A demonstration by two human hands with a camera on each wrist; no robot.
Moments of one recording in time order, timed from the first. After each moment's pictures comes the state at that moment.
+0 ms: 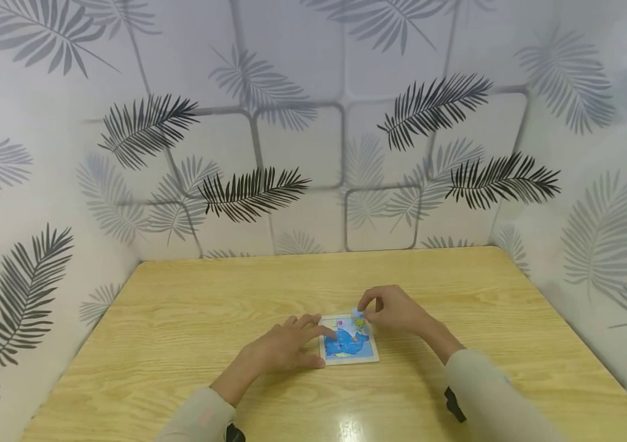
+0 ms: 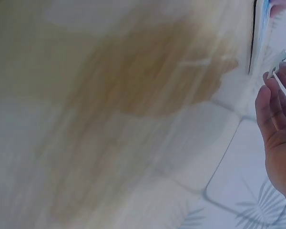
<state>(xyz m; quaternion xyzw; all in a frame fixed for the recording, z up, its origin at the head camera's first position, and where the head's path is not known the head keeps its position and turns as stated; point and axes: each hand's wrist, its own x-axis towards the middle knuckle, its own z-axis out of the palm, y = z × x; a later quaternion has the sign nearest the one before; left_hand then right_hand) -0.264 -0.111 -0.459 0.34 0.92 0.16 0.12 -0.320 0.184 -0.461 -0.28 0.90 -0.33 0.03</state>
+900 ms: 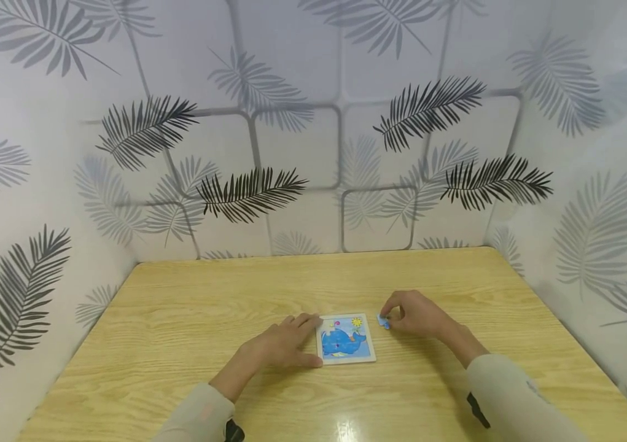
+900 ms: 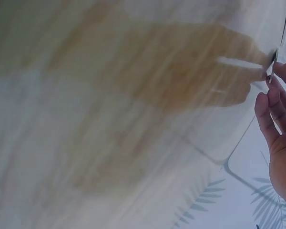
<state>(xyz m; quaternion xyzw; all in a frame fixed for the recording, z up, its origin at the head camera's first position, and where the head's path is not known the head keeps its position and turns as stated) -0.265 -0.107 -0.456 0.29 0.94 0.13 0.14 -0.315 0.234 -0.469 -0.30 0.92 -0.25 0.00</state>
